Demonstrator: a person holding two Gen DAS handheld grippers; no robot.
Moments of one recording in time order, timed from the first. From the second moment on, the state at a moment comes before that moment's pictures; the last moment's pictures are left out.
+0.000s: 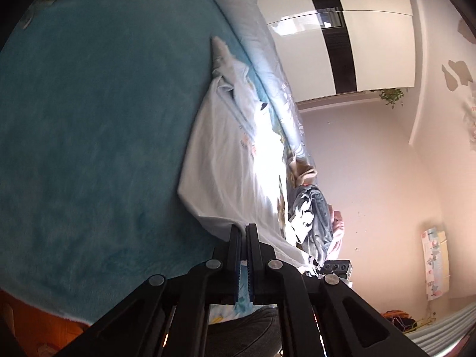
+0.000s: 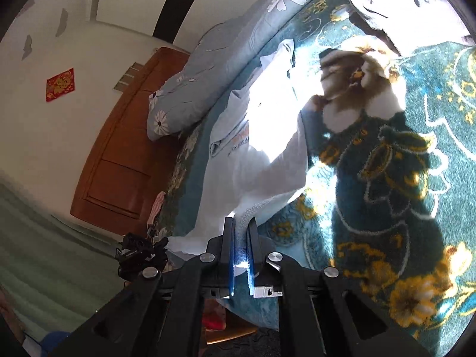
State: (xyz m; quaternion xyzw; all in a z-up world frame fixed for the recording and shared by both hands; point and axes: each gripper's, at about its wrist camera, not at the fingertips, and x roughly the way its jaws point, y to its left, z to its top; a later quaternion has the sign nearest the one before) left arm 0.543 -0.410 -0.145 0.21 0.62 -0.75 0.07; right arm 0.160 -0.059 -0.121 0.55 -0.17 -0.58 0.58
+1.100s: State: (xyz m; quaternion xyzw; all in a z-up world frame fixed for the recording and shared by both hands) left arm 0.313 -0.687 -0.159 0.19 0.64 -0.72 0.18; right arm -0.078 -0.306 -0.101 0.54 -0.12 -0.68 0.48
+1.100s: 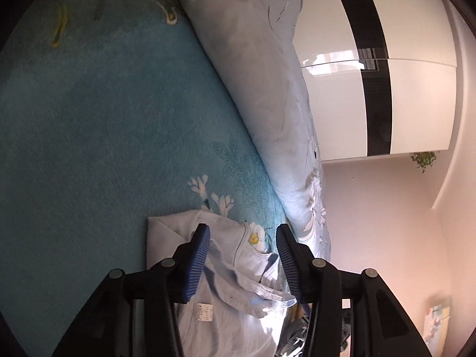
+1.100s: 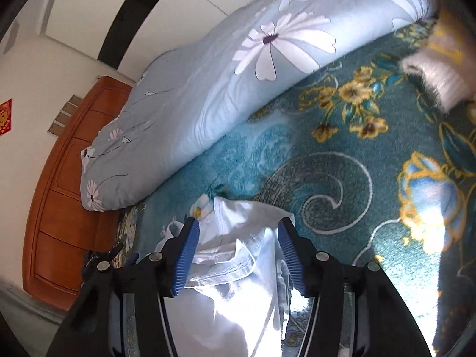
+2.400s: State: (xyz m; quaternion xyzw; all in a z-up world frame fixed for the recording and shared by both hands) left arm 0.339 -0.525 -0.169 0.39 0.39 -0.82 0.14; right arm 0.049 -0.230 -0.150 0.56 0.01 -0.64 0.53
